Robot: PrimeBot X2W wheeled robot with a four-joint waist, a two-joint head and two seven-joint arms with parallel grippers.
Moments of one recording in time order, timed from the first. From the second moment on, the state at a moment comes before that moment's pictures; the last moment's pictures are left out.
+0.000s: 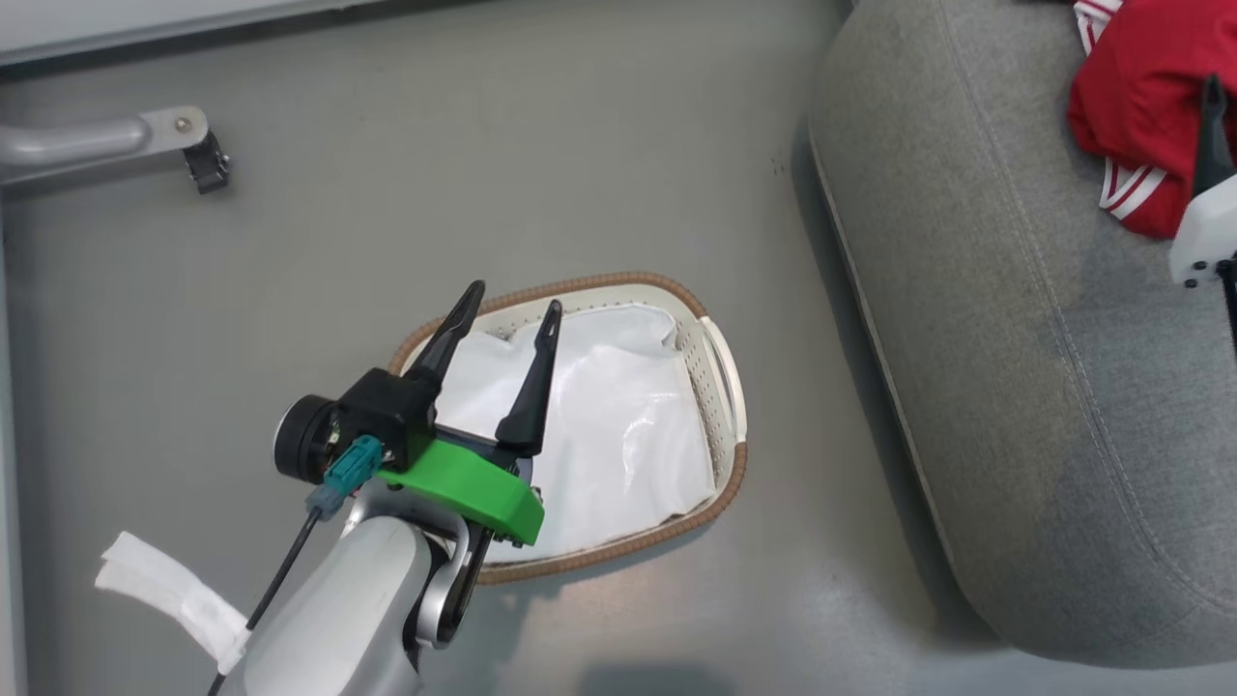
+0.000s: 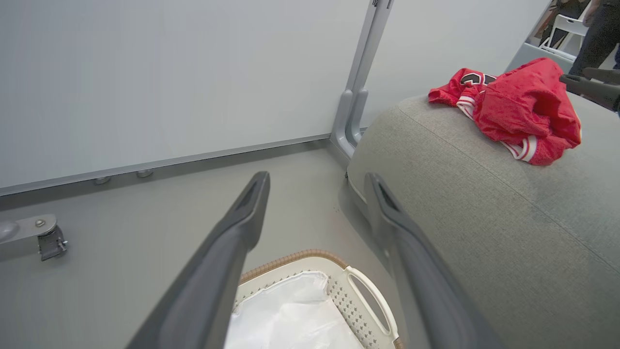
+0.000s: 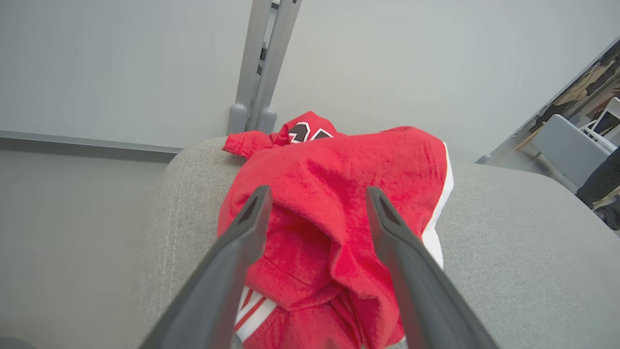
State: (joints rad) left arm -0.46 0.23 -0.65 0.27 -0.55 0.06 -0.26; right arm -0.89 -0.34 -0.19 0.91 -0.13 0.13 -0.26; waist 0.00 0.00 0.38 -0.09
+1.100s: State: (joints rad) left arm 0.02 0.10 -0.13 0.24 -0.41 -0.01 -0.26; right arm -0.24 -0.05 0.03 0.38 0.08 0.13 -0.26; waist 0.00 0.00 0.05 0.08
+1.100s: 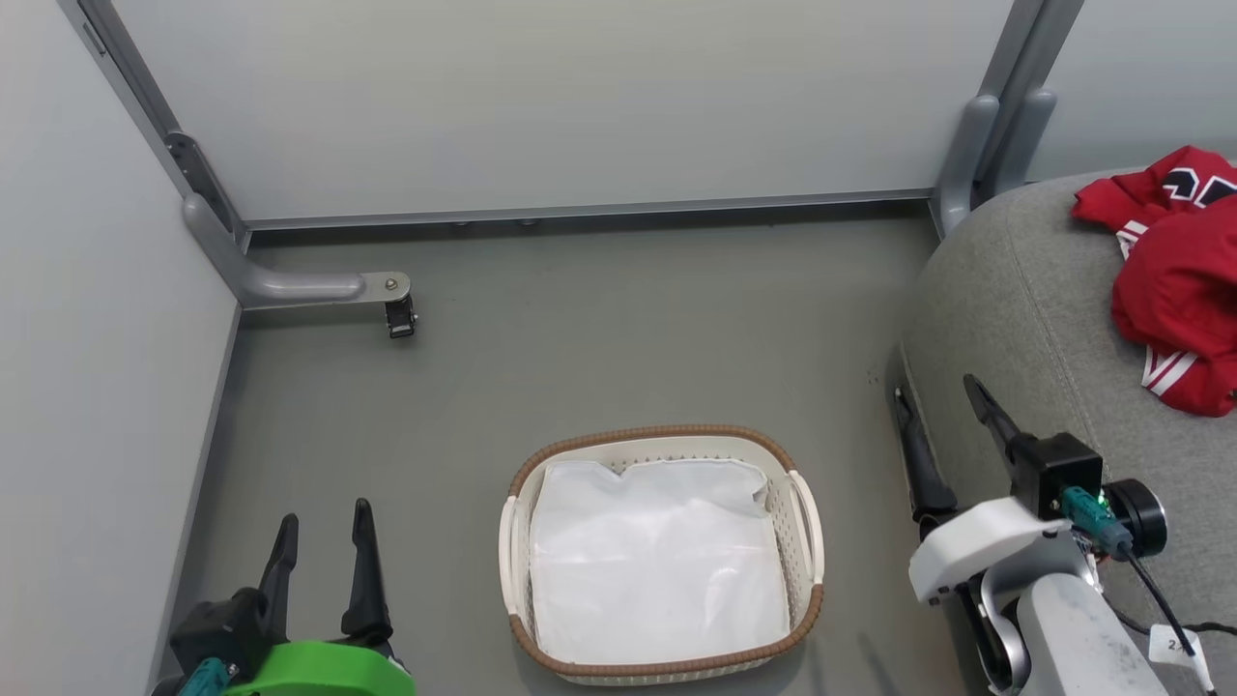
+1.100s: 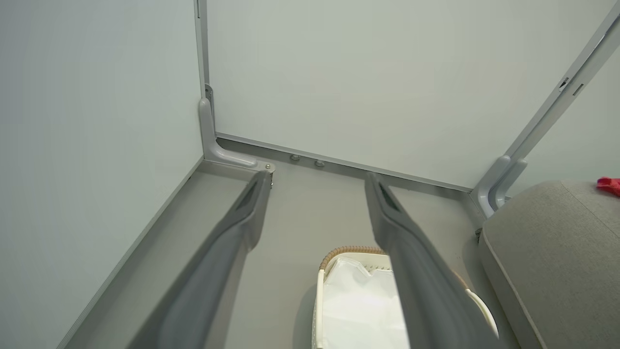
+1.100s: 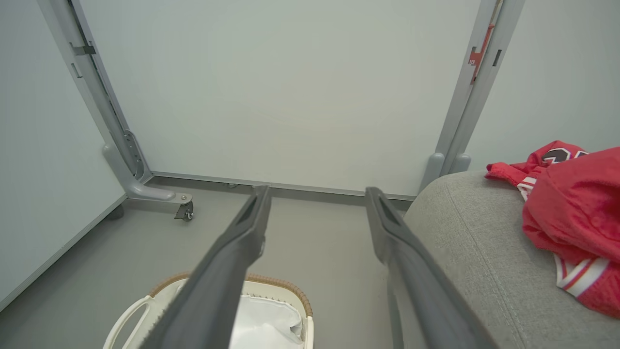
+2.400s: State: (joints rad) left arm 0.05 0.05 -0.06 0.29 -0.36 -0.06 -0.26; right arm -0.16 -0.04 0.07 0.39 0.13 0.13 -0.25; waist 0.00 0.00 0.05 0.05
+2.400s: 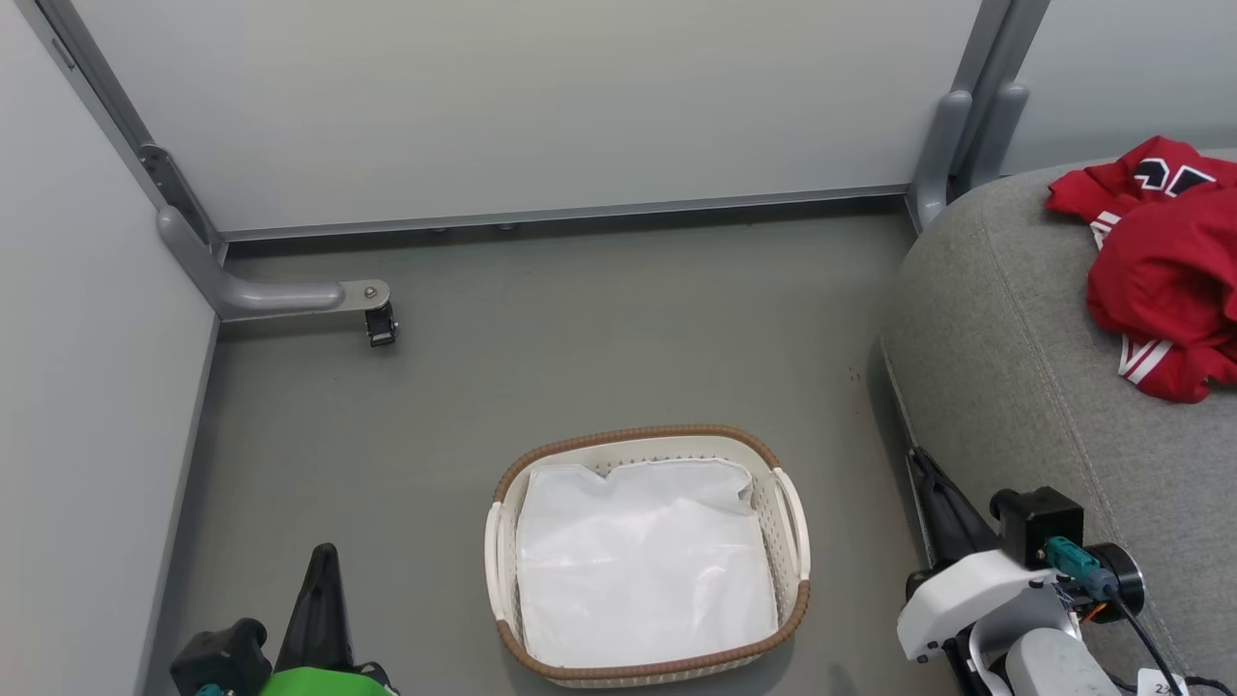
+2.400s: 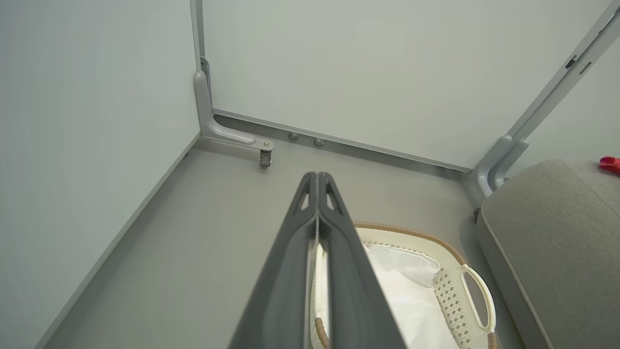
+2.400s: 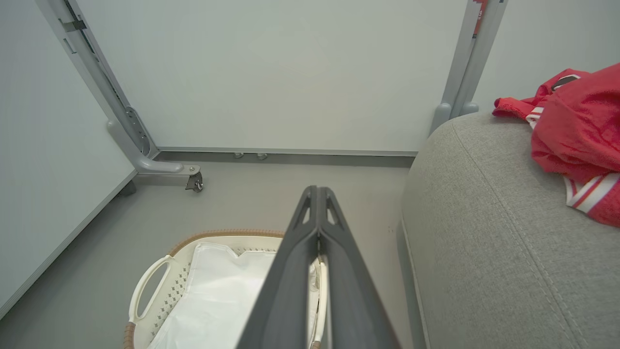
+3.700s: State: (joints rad) left arm 0.00 0.05 0.01 0.27 -0.92 -0.09 -0.09; right arm -0.14 -0.04 -0.01 0.33 0.79 0.13 -0.09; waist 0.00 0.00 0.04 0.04
